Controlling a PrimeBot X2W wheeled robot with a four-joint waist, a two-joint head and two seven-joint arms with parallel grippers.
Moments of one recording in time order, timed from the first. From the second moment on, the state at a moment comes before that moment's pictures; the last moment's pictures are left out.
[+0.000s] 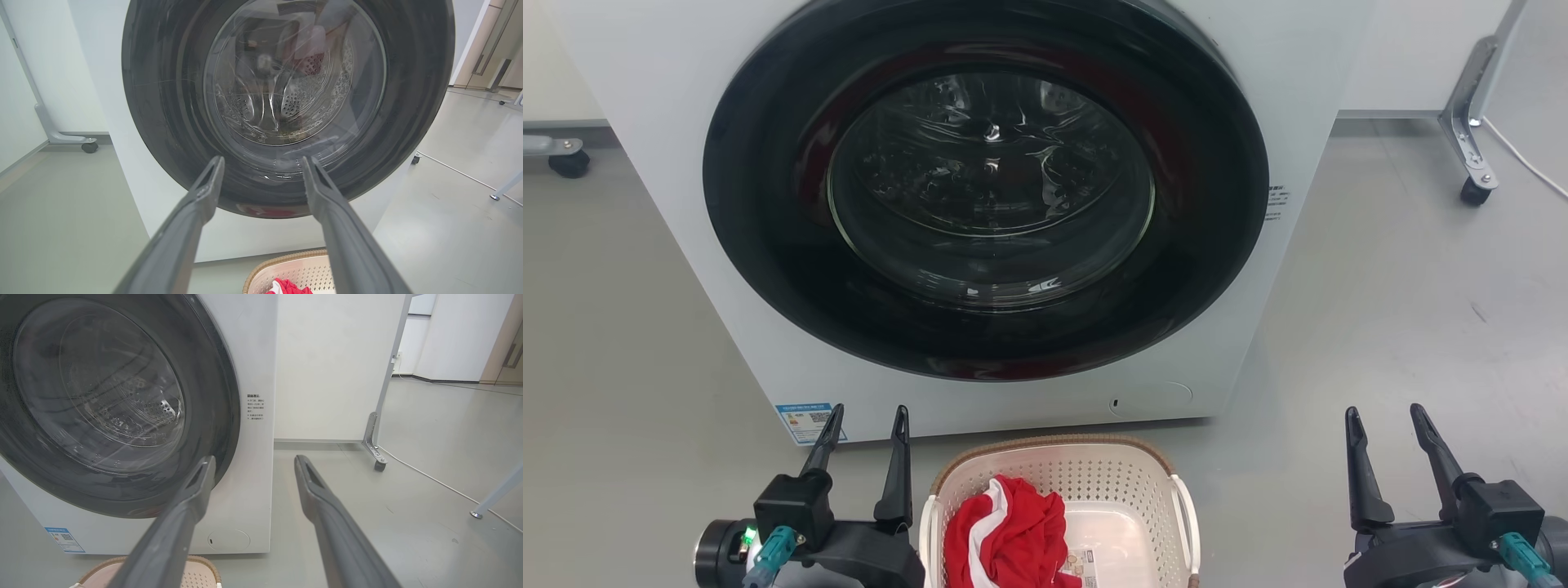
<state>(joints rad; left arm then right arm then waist) -0.16 0.11 -0.30 0.32 -0.34 0.11 -0.25 -0.07 -0.20 0.18 0.20 0.25 -0.09 -0.25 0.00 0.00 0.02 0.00</state>
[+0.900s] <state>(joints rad) -0.20 0.09 -0.31 0.29 -0.33 0.09 -0.25 -0.11 -0.18 0.18 0.20 0.25 -0.05 -0.25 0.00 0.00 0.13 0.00</state>
